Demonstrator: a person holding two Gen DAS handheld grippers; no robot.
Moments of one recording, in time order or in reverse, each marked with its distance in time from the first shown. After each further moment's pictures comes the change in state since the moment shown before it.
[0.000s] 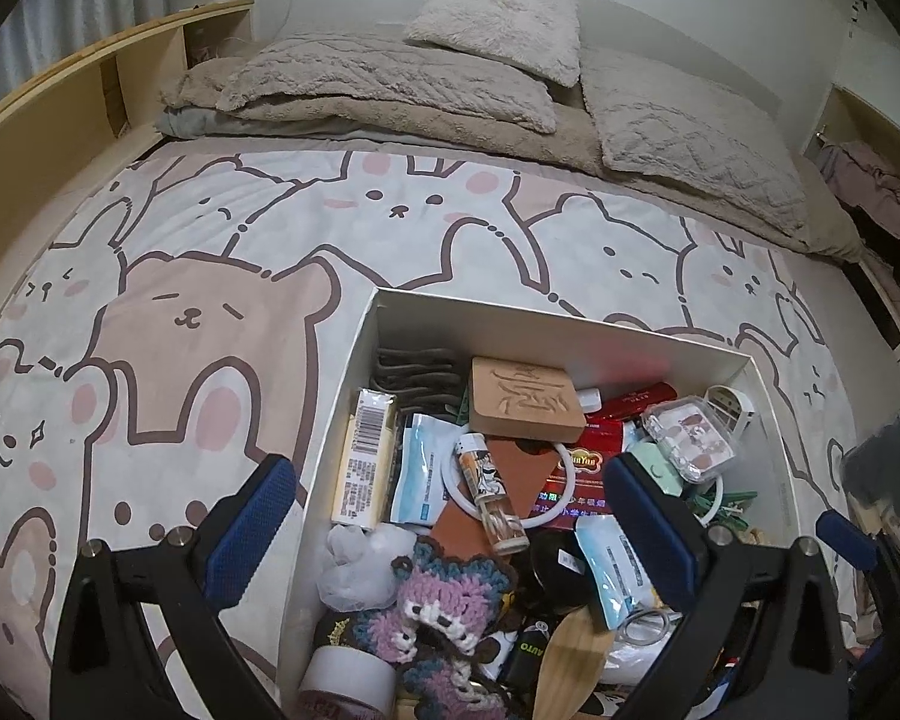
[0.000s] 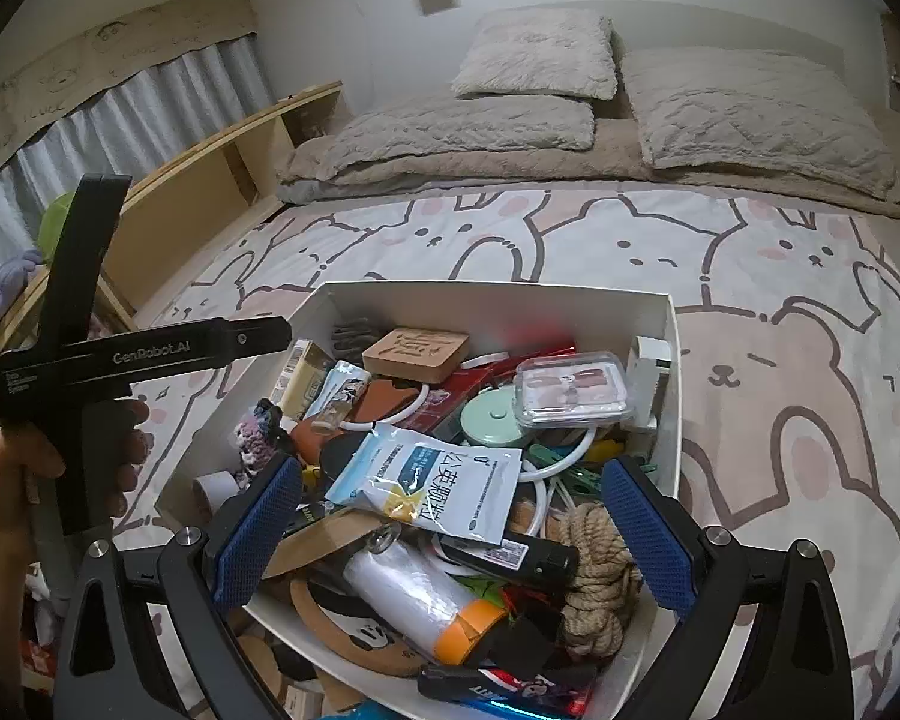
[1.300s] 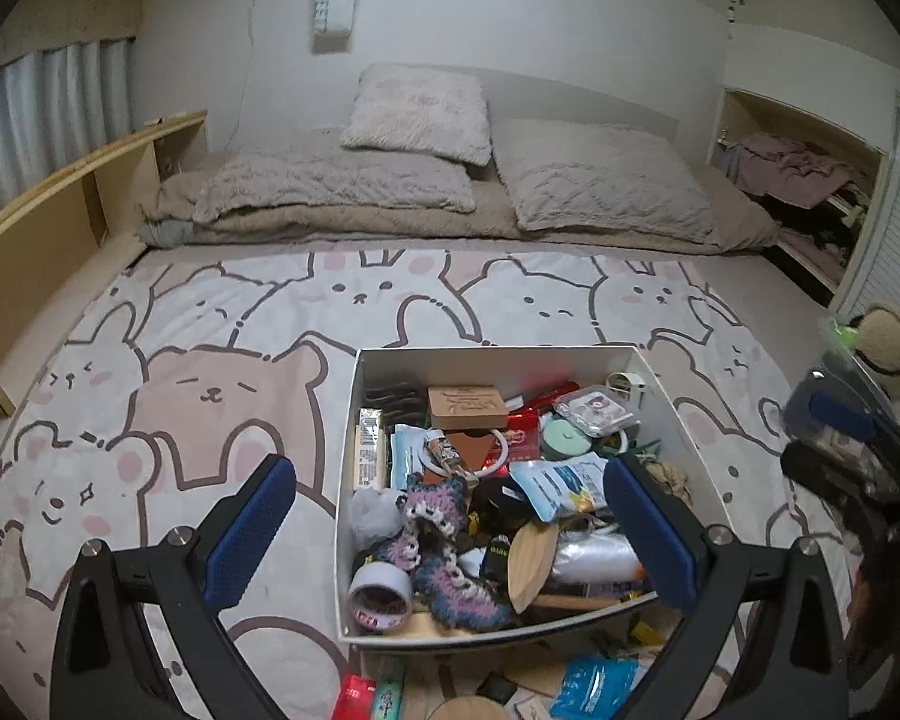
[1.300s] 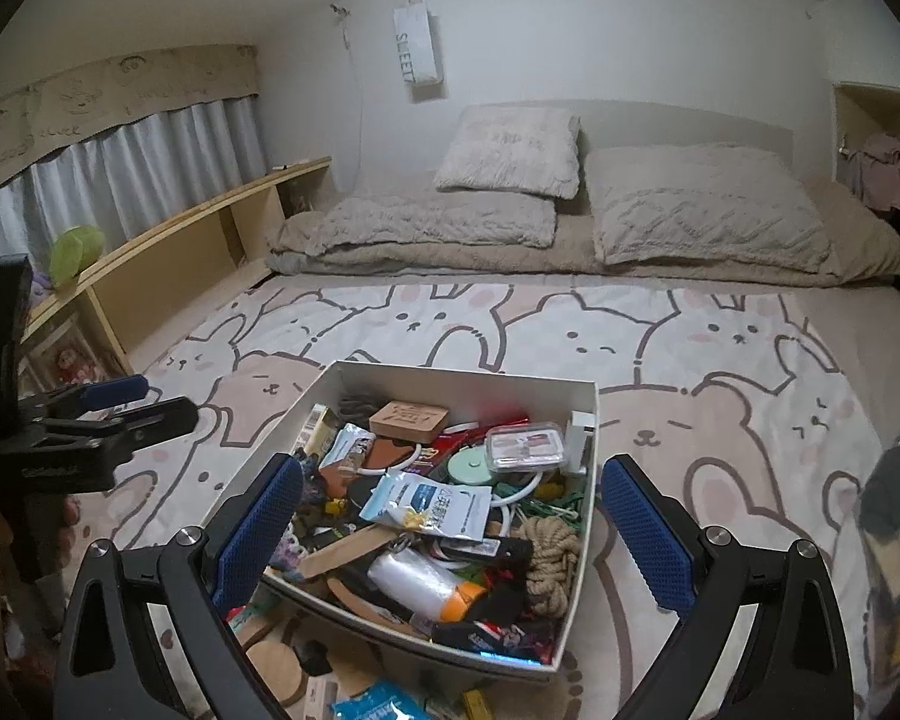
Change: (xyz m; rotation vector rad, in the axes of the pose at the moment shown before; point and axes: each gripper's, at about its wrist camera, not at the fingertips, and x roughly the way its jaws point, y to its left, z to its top) left arm -0.132 0.004 -0.047 0.183 -0.211 -0.110; right arm -0.104 0.033 -0.005 -0.042 -0.197 -0.120
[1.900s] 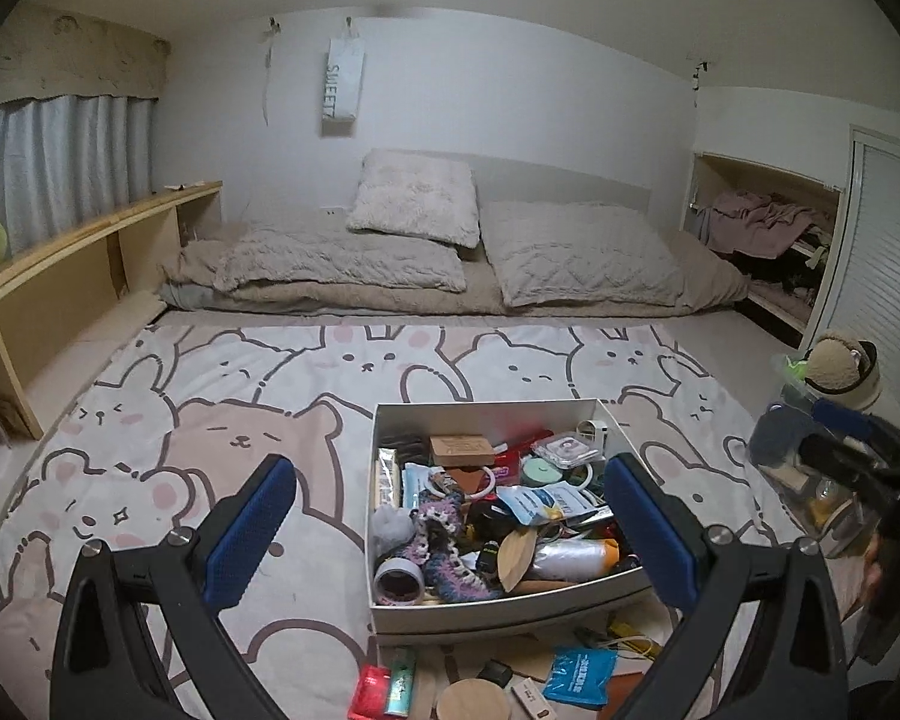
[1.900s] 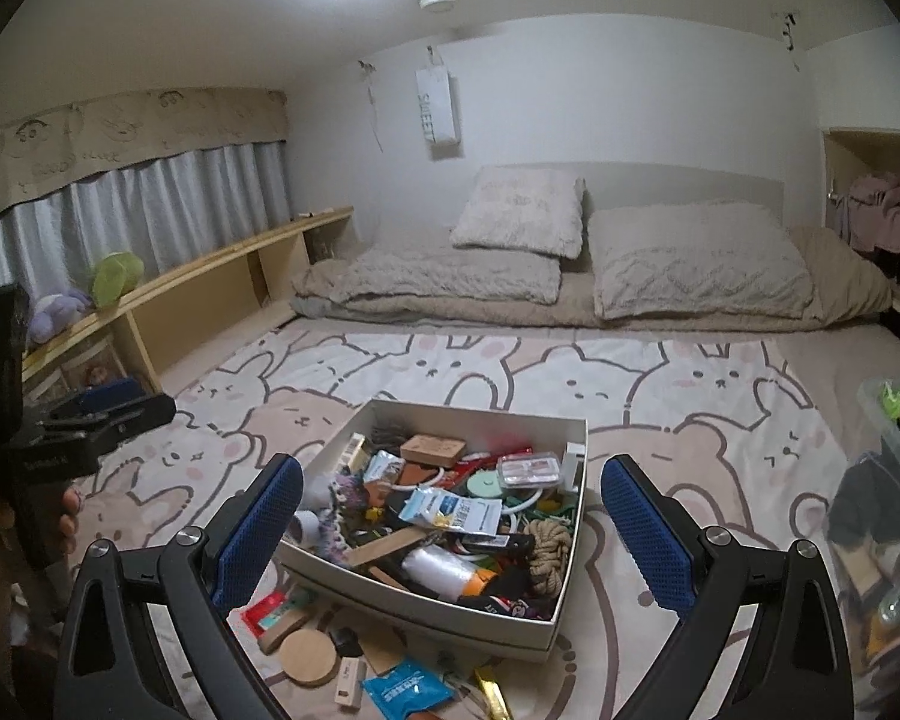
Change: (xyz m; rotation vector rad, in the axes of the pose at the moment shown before) left arm -0.090 0.011 -0.020 0.002 -0.191 -0.010; right arm -0.080 0.021 -0.003 -0.031 -0.129 0.015
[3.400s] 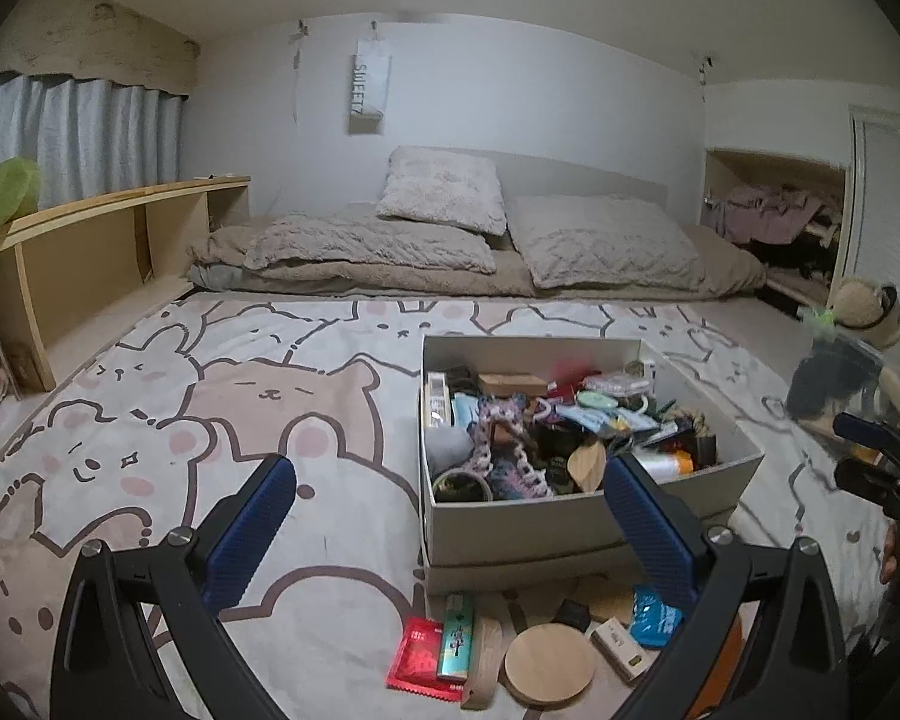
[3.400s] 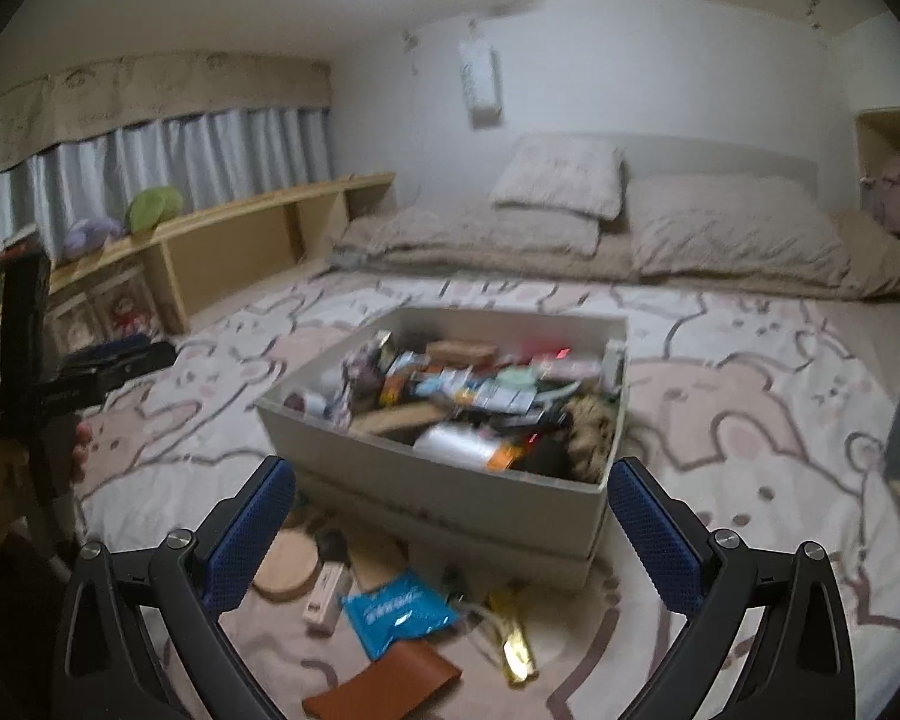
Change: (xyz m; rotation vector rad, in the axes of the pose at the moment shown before) left arm 0.019 0.030 -0.113 0.028 -0.061 0.046; right arm 0.032 -0.005 -0.125 -0.063 0.038 0.113
